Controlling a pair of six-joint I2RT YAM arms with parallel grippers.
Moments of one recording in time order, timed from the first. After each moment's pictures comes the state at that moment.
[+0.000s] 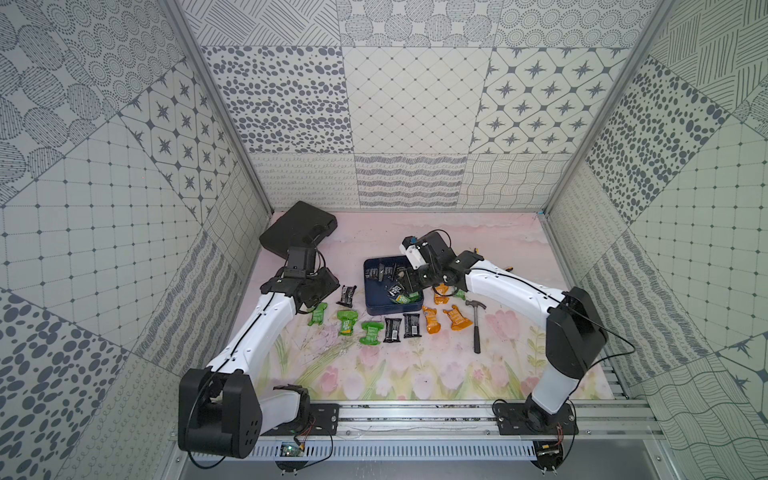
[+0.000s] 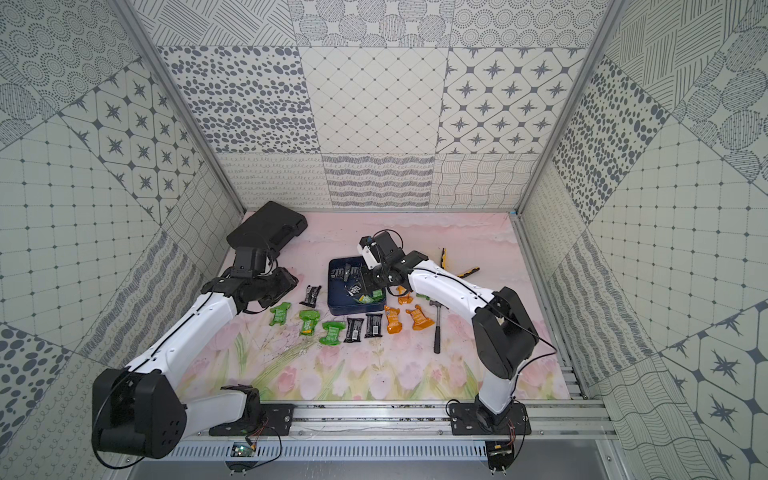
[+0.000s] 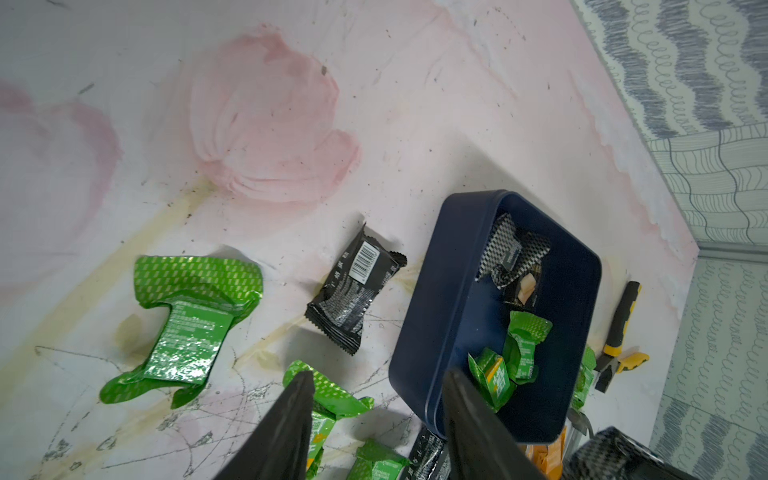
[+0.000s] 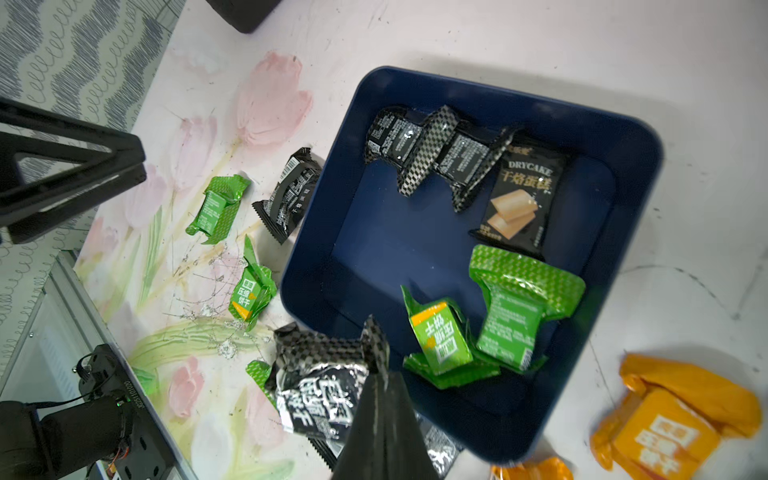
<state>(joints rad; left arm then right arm) -0.09 1.26 0.92 -0.59 0.13 -0.73 0.74 1.69 1.33 -0.51 -0.20 0.33</state>
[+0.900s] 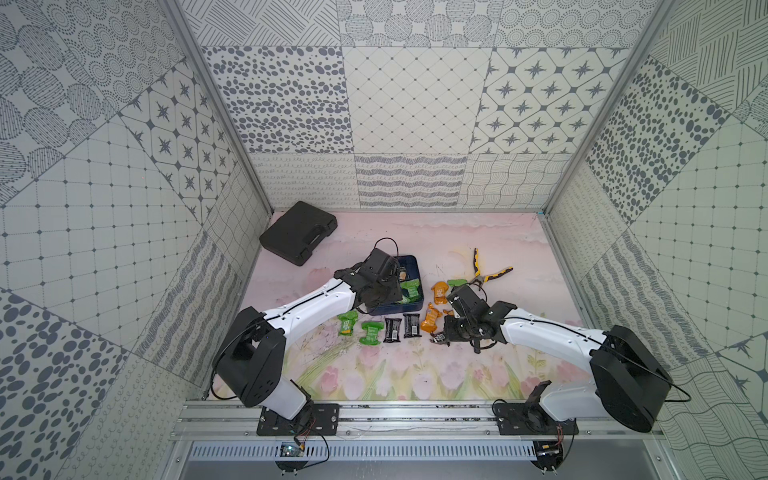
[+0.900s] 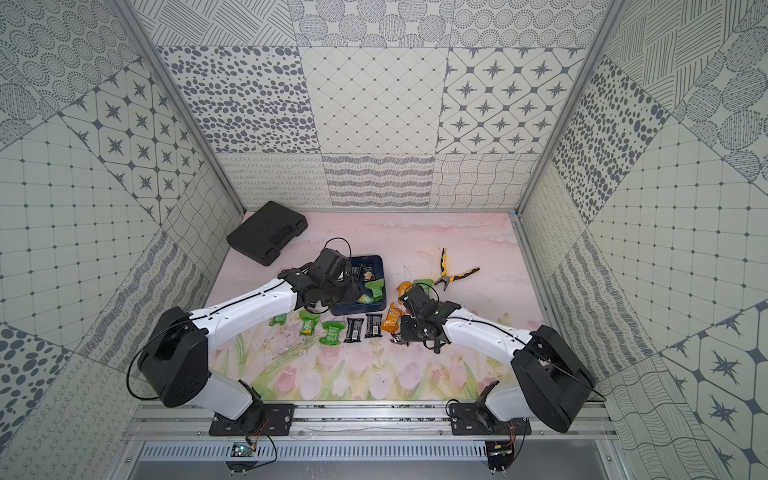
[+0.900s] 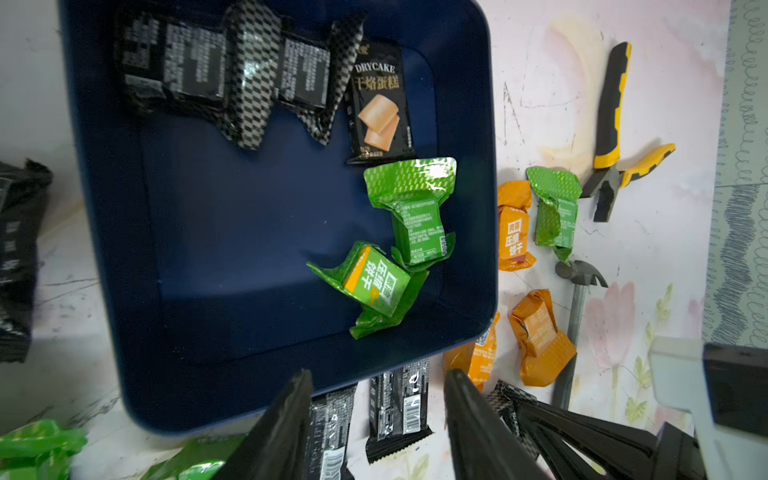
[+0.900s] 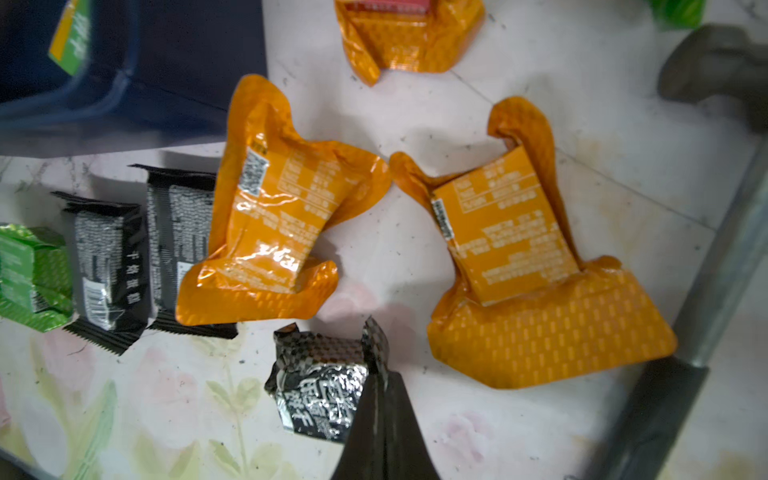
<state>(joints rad) -0.62 1.58 1.11 -0.52 0.03 -0.75 0.74 1.39 0.71 -0.47 0.01 0.67</state>
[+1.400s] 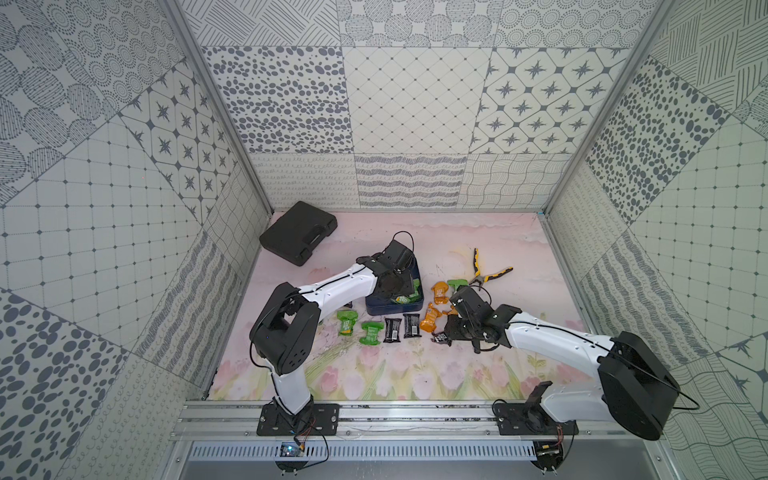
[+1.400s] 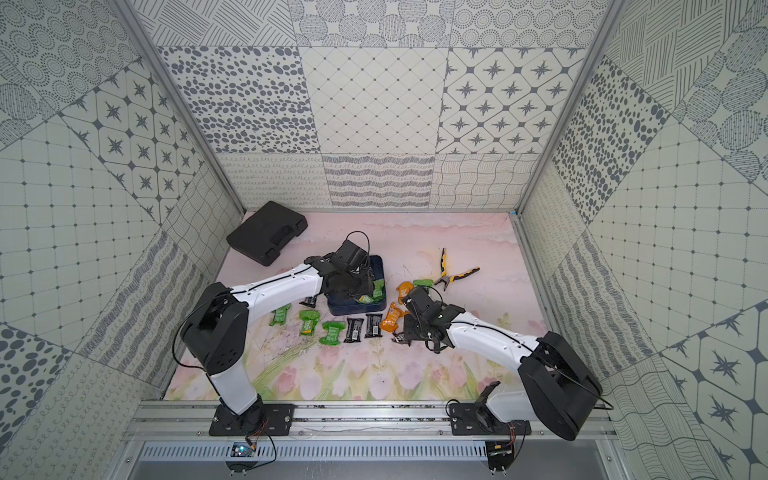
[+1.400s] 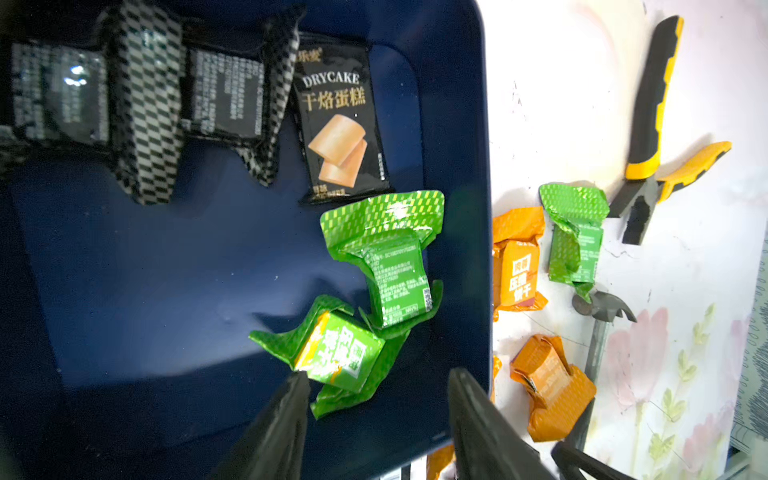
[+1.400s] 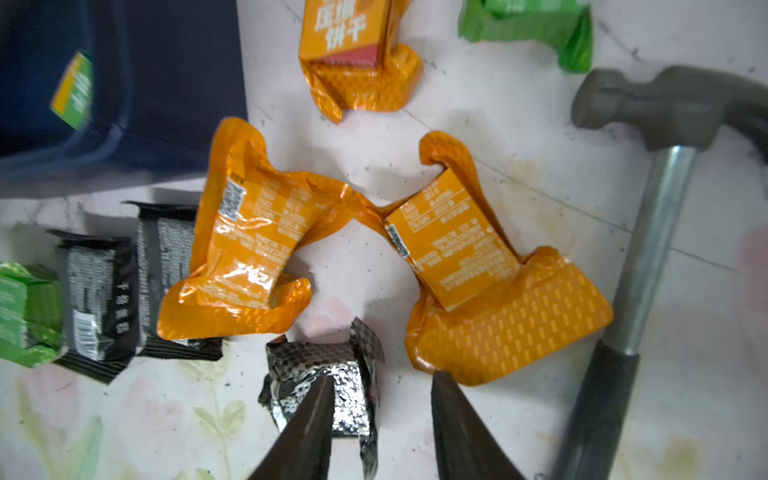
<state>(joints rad) -0.63 1.83 1.33 -0.56 0.04 -0.73 0.74 1.31 0.69 -0.45 0.09 0.70</state>
